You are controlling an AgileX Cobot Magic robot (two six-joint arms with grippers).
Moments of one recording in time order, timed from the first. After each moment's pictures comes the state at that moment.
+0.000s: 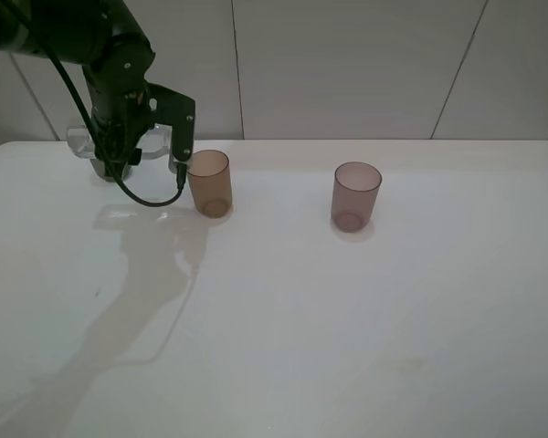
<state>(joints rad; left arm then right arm) -0.47 1.99 -1.39 0.72 0.77 0.61 -0.06 0.00 -0.52 -0.01 1.07 -0.04</state>
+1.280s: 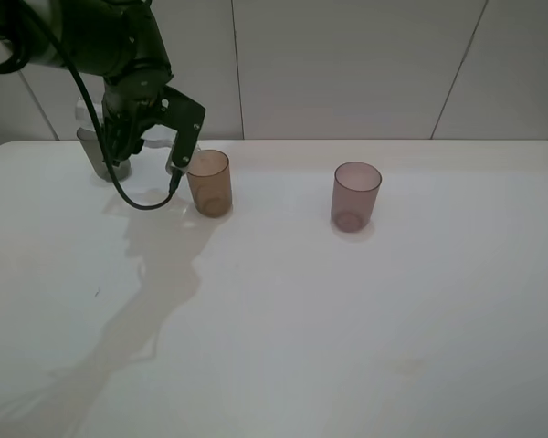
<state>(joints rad) -0.51 2.03 -1.41 0.97 0.77 0.61 -0.06 0.00 -0.52 -0.01 1.07 -0.04</state>
